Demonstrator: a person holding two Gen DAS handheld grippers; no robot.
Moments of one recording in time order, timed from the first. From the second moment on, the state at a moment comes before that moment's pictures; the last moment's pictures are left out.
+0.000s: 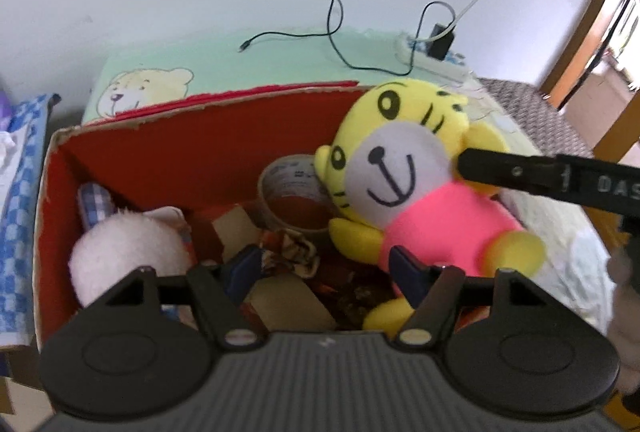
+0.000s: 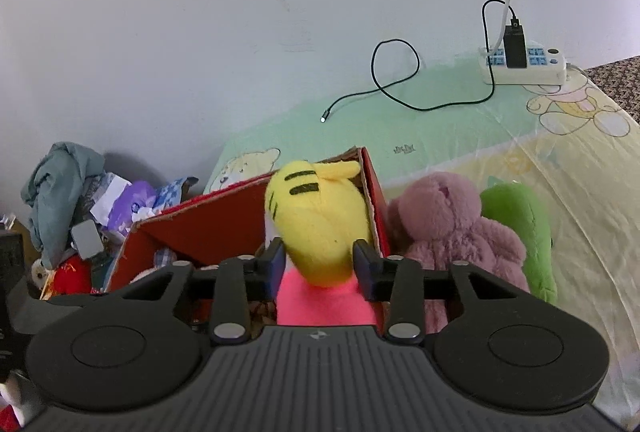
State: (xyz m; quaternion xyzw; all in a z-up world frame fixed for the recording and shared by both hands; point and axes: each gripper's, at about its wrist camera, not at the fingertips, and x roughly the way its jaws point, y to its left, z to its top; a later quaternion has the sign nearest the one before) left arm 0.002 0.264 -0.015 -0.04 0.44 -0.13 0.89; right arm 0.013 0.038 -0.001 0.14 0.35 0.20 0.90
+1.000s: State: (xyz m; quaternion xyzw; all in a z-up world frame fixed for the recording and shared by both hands) left arm 0.027 0.232 -0.038 0.04 0.48 -0.06 0.87; right arm 0.010 0.034 -0.018 0.13 0.35 0.21 0.90
